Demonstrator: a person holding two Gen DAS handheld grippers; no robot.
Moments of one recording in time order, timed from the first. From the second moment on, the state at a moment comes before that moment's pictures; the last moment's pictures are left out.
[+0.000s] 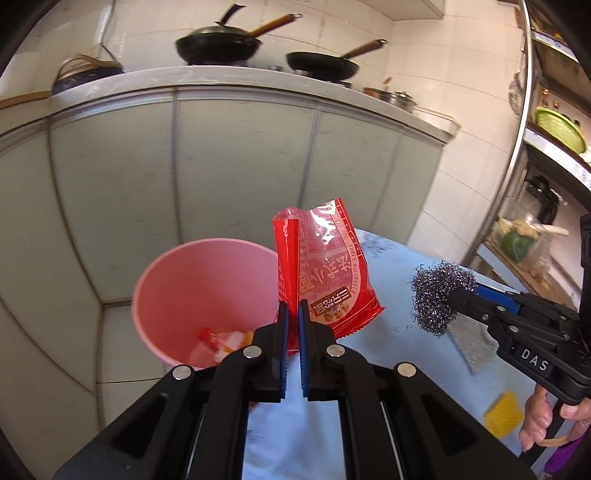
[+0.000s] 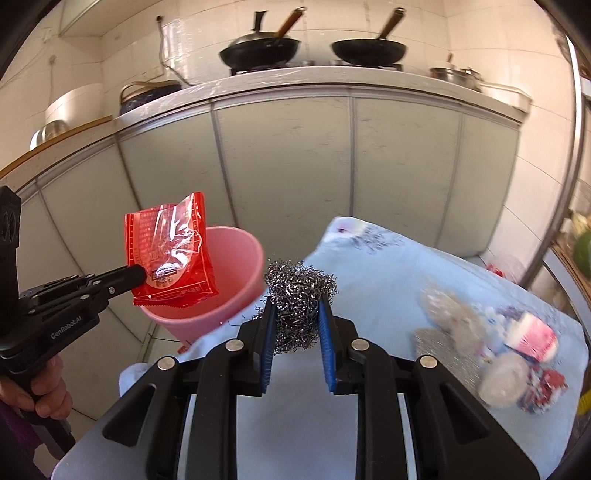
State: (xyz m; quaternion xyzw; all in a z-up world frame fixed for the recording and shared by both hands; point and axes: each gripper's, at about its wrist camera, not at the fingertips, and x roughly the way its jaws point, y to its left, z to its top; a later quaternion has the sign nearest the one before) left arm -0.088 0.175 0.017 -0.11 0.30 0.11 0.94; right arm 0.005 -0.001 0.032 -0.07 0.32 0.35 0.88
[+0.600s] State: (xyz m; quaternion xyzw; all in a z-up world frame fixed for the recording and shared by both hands) left arm -0.087 0.251 -0.031 -0.11 0.34 0.24 0.90; right arm 0.008 0.128 0.005 -0.12 0.33 0.41 0.84
